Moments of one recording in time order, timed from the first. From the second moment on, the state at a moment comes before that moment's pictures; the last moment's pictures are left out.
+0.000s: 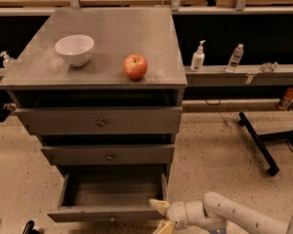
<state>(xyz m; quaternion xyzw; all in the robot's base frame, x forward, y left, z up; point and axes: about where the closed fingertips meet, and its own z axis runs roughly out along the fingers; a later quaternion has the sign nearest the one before) 0.402 -0.015 0.352 -0.40 0.66 0.55 0.31</state>
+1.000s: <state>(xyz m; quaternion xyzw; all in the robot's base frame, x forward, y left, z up) 0.402 0.012 0.331 -0.44 0.60 0.56 0.36</state>
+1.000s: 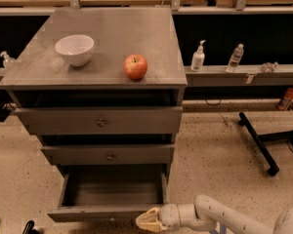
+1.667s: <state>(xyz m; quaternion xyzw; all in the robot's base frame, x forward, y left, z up) 0.407 0.021 0.271 -0.43 0.59 0.56 0.40</state>
